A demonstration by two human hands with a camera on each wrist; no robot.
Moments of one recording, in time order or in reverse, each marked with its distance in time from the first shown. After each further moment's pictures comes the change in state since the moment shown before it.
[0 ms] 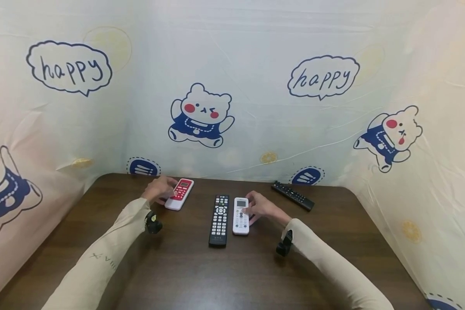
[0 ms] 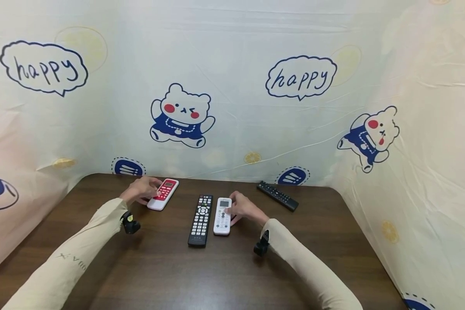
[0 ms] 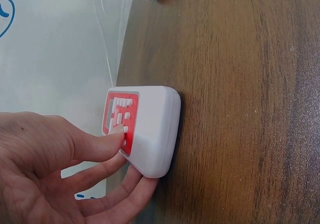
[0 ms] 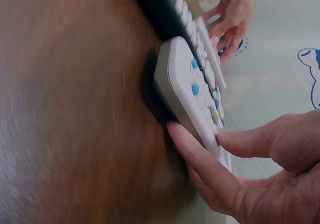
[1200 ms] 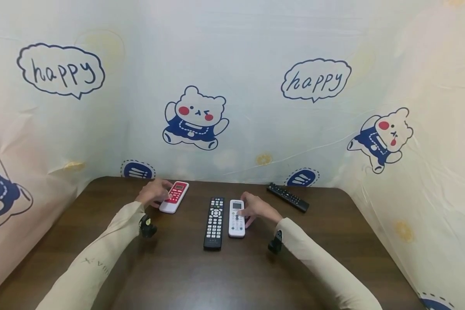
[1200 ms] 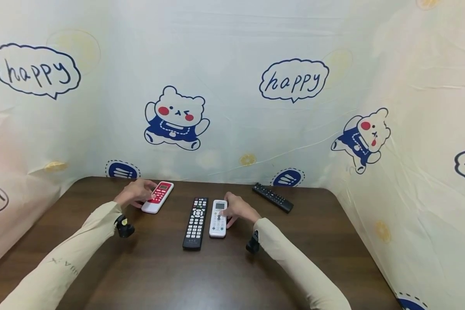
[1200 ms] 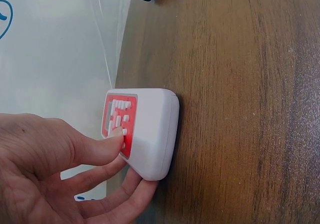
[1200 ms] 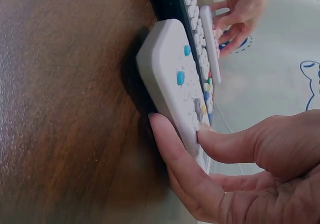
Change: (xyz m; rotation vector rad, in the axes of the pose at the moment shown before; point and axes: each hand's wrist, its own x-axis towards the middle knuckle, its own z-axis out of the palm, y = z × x) left_hand -0.002 0.002 -0.001 0.007 -0.002 0.000; right_hand 0.000 -0.014 0.004 -0.137 0.008 0.058
